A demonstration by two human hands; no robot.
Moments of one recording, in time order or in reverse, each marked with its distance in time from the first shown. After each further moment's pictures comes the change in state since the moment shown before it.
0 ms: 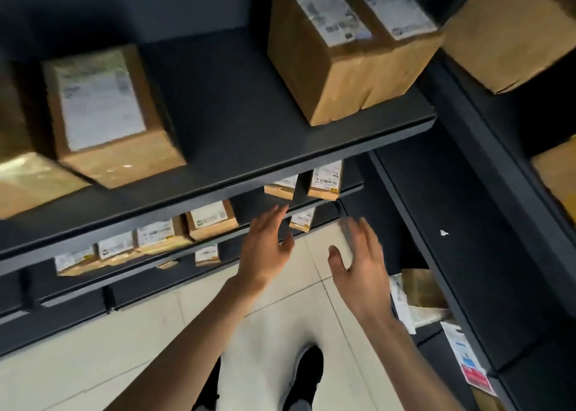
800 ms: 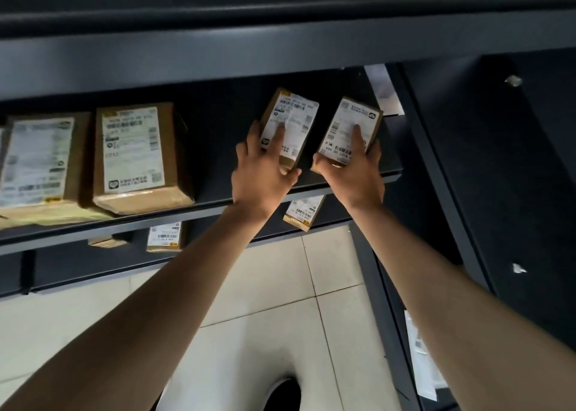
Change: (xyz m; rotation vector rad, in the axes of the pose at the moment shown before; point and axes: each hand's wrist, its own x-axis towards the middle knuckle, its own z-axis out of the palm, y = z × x) left_hand 0.150 -0.086 0.145 0.319 0.229 -0.130; right_hand 0.235 0.098 0.163 -0.027 -0.110 -0.012
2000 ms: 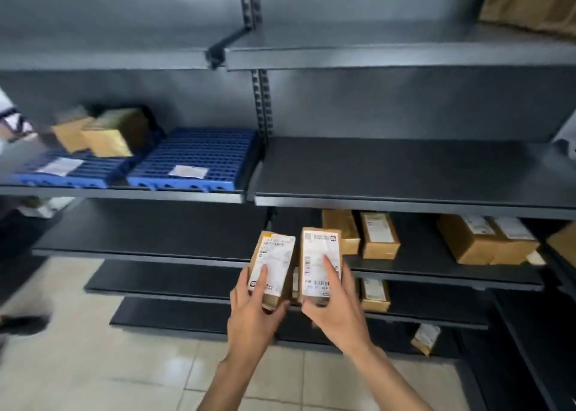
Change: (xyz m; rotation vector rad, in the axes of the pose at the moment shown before) left_hand -0.400 -0.157 -0.664 -0.087 0.396 -0.300; right_hand -0.548 -0.493 -0.222 0.279 -0.213 -0.596
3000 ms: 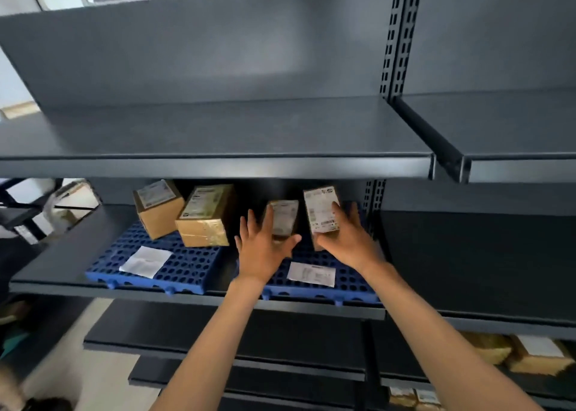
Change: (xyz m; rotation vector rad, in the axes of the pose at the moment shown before) left_hand 0.401 -0.160 -0.210 0.045 0.001 -0.007; right_hand 0.354 -0.283 0.144 -0.218 -0.065 -0.064
